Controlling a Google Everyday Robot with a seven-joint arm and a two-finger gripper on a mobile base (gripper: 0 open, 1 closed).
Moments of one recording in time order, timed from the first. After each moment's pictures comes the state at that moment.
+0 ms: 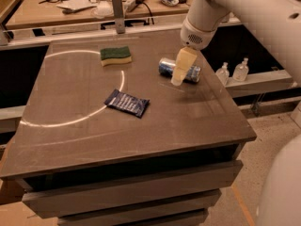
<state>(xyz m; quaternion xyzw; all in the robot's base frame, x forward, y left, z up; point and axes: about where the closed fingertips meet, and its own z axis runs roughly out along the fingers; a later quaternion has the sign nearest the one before) 0.666 -0.111 0.895 -0.57 0.80 -0.02 0.18</state>
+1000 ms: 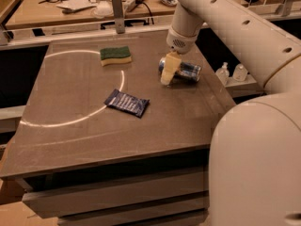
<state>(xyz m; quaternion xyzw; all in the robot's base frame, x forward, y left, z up) 0.707 -0.079 0.848 -0.57 0.81 0.01 0.14</state>
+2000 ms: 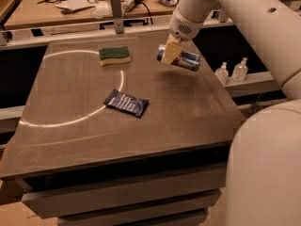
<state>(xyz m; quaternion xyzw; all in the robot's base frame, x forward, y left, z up) 0.697 -0.068 0.901 -0.60 0.77 0.04 0.21</state>
